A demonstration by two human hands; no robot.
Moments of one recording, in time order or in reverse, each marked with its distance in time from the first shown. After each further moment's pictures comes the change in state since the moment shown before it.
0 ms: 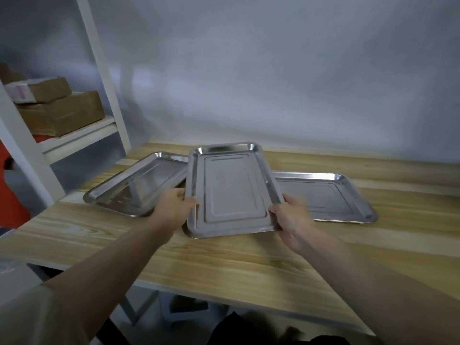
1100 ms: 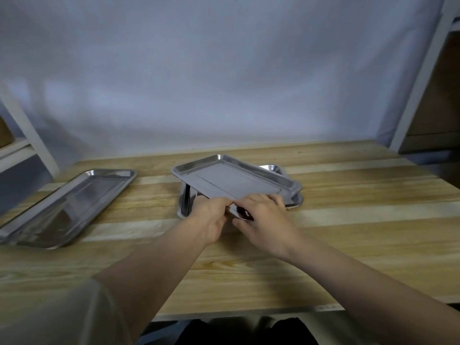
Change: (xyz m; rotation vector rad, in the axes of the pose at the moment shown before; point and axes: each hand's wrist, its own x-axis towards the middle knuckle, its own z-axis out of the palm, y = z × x) left_hand -0.036 0.071 0.191 -0.550 -0.239 -0.218; right_hand -0.016 0.008 -0.115 -1.154 0.004 -0.782
